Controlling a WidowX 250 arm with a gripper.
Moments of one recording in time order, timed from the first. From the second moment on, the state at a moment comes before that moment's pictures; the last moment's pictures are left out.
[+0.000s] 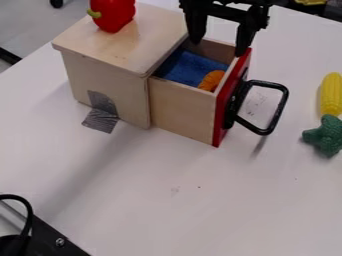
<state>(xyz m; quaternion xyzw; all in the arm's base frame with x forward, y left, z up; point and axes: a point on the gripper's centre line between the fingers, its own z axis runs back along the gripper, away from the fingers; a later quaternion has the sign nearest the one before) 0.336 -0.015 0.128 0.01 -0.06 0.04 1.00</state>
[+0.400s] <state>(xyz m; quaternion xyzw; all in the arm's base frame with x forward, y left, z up) 0.335 -0.015 0.107 0.01 -0.03 0.04 1.00</state>
